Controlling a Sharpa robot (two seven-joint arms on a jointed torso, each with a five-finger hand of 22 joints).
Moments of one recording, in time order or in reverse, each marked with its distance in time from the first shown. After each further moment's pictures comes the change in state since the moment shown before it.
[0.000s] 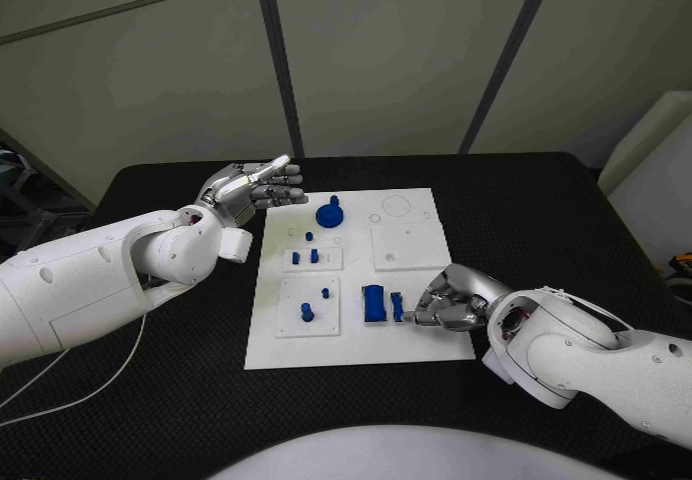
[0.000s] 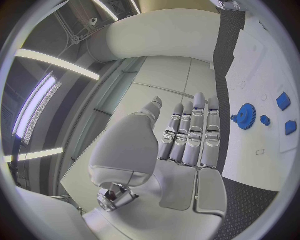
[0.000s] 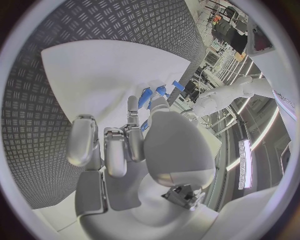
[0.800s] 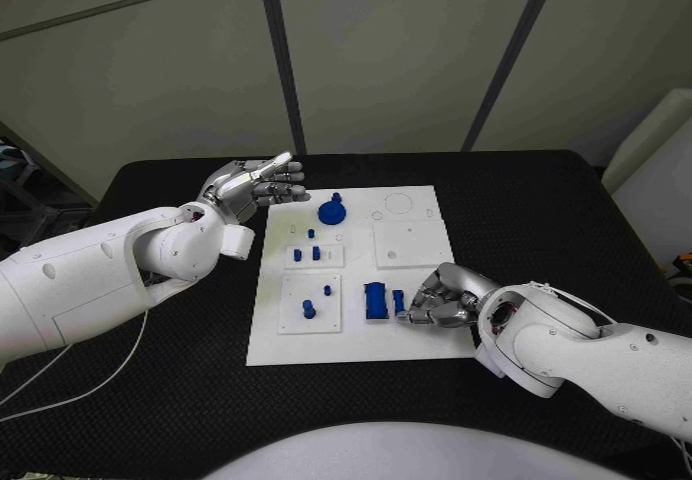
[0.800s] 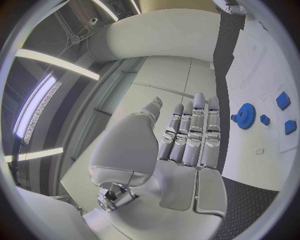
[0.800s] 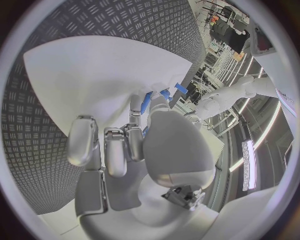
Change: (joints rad) left arm 0.000 0.001 0.000 0.000 0.000 0.000 0.000; left_hand 0.000 0.000 0.000 0.000 0.000 0.000 0.000 0.000 0.000 0.000 0.000 0.000 0.000 0.000 0.000 0.000 0.000 0.000 0.000 0.000 0.000 -0.001; right arm 0.000 0.054 0.000 -0.060 0.024 0.029 0.004; right_hand 0.033 0.031 -0.006 0.000 -0.009 0.000 0.000 0.007 0.008 0.000 0.000 0.000 0.000 0.000 0.000 0.000 0.000 0.000 0.000 0.000 0.000 0.002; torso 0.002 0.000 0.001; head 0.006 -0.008
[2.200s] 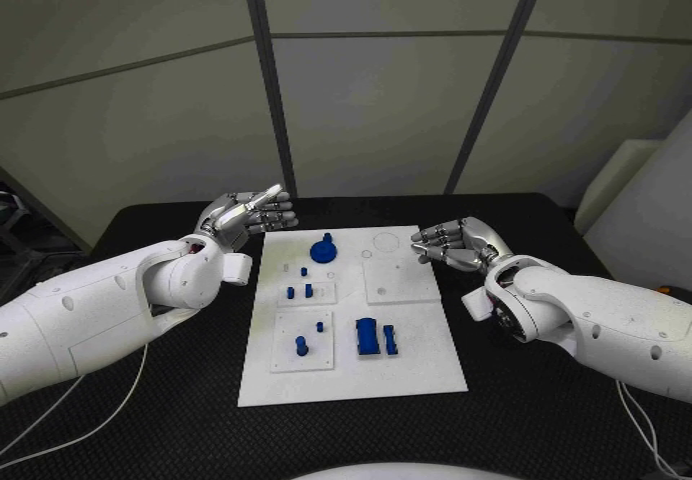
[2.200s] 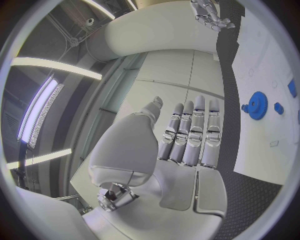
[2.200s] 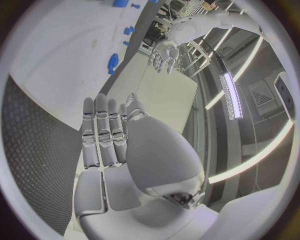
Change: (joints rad) left arm 0.000 0.079 -0.001 -0.125 0.000 -0.062 0.036; left_hand -0.003 -0.003 0.007 -0.012 0.000 0.016 -0.009 0.000 0.000 0.032 -0.002 0.000 0.000 -0.054 0.018 -0.074 -0.019 0.000 -0.070 0.021 -0.008 -0.038; right arm 0.099 0.115 0.024 -0.437 0.724 -0.088 0.763; right_hand 0.312 0.088 0.052 -0.022 -0.123 -0.160 0.119 -0.187 -0.147 -0.409 0.146 -1.188 -0.889 -0.426 0.158 -1.226 -0.901 0.094 -0.580 0.158 -0.944 -0.847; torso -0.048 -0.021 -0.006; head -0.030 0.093
